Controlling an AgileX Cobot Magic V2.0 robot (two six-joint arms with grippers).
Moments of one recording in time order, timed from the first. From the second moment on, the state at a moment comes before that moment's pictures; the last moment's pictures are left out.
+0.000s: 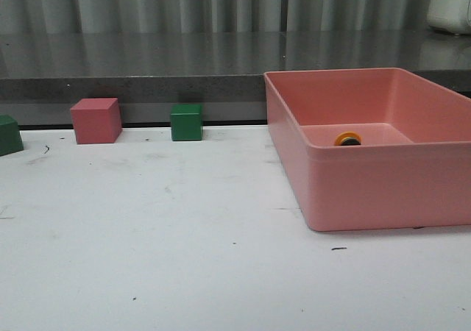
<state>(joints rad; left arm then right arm) -0.02 0.47 -0.63 -0.03 0.51 -0.05 0.06 0.48 -0.56 0.05 0.48 -0.02</state>
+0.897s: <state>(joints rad) -0.20 0.49 -0.63 -0.08 0.53 -0.05 0.07 0.83 -0.90 0.13 0.80 -0.08</state>
